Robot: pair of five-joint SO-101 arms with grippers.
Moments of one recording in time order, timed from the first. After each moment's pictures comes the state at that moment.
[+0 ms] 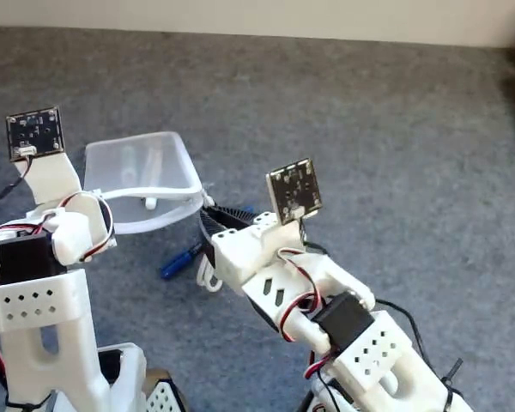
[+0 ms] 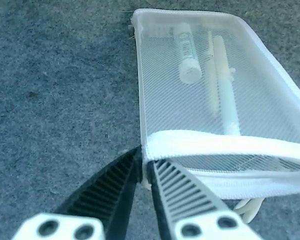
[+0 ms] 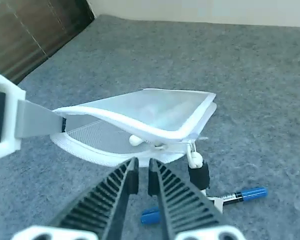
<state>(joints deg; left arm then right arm) -17.5 -48.1 32.3 80.9 10.2 -45.7 -61.4 54.6 36.7 -17.6</state>
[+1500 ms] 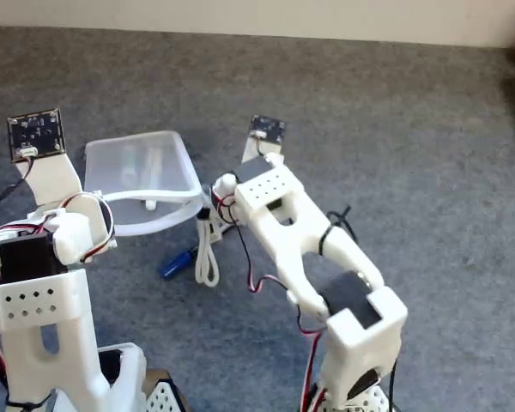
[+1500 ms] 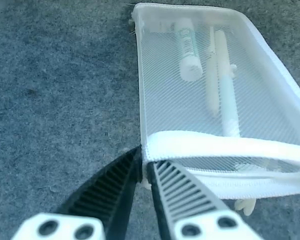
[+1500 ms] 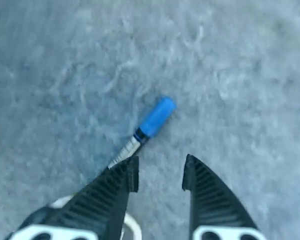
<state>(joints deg) -17.5 -48.1 33.2 80.6 10.2 -34.8 15.2 4.8 64.0 -39.6</state>
